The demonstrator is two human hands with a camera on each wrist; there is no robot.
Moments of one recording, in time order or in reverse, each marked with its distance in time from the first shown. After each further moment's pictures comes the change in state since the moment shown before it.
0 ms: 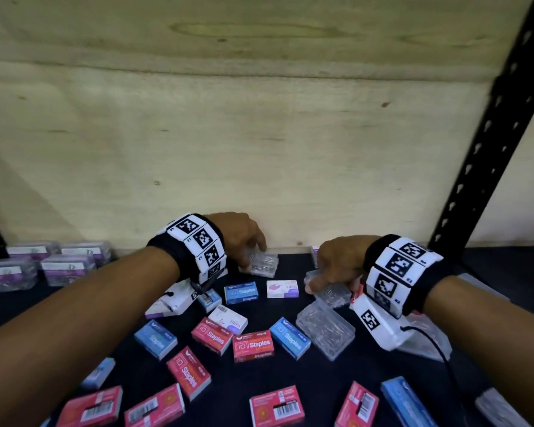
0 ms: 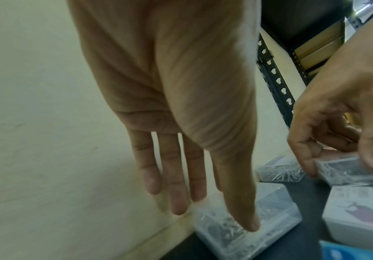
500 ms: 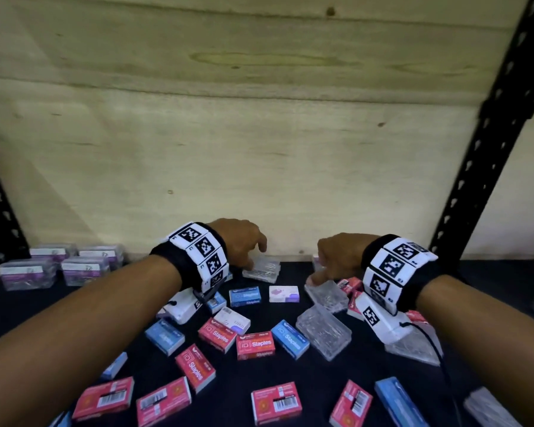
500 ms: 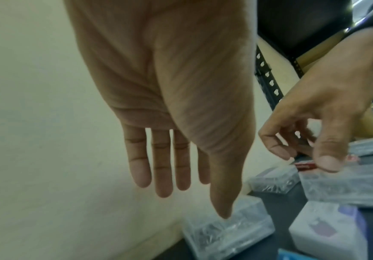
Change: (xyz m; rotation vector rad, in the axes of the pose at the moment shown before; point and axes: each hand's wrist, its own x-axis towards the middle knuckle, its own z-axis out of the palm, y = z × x) left_hand -0.021 0.007 -0.001 0.091 0.085 -0.068; right_hand -0.007 0.001 -0.011 -0.066 0.156 -0.015
